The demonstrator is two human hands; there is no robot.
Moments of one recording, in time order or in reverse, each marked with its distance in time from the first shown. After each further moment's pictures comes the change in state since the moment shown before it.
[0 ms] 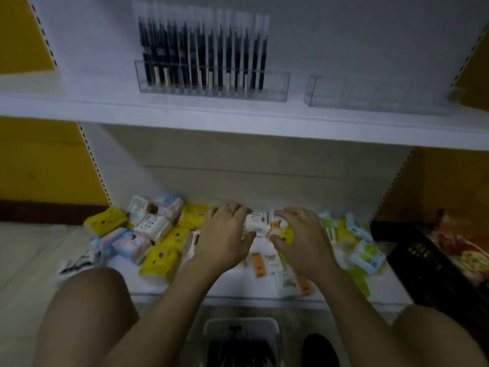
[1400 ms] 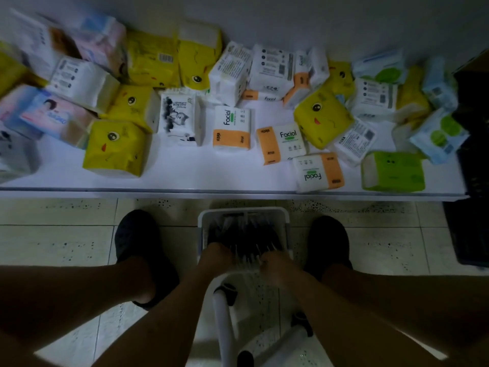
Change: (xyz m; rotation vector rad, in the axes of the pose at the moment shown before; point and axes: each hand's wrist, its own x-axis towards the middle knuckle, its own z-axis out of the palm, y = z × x) left_hand -0.180 -0.057 0.311 -0.621 -1.185 -0.978; right_hand -0.173 0.089 0.312 0.189 -1.392 0.502
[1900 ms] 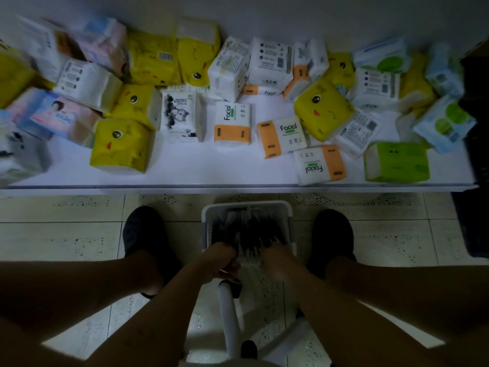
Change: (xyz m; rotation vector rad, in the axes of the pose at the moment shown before) left_hand -0.037 0.011 -0.010 -0.387 -0.218 -0.129; right_hand 0.008 0.002 0.017 0.001 0.053 -0.022
